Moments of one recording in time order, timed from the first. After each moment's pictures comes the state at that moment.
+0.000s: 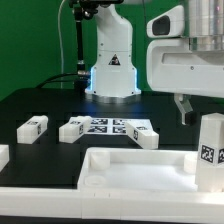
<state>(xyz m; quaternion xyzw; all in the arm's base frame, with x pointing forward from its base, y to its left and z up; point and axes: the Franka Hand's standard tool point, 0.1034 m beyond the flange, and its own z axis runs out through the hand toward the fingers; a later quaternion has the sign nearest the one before) 0.661 0.096 0.114 -0.93 0.36 -0.01 0.05</state>
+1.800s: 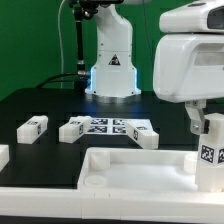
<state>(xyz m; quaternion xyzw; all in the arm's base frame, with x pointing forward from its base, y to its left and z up) 0.664 0.098 0.114 -0.96 -0.26 -0.04 -0.01</state>
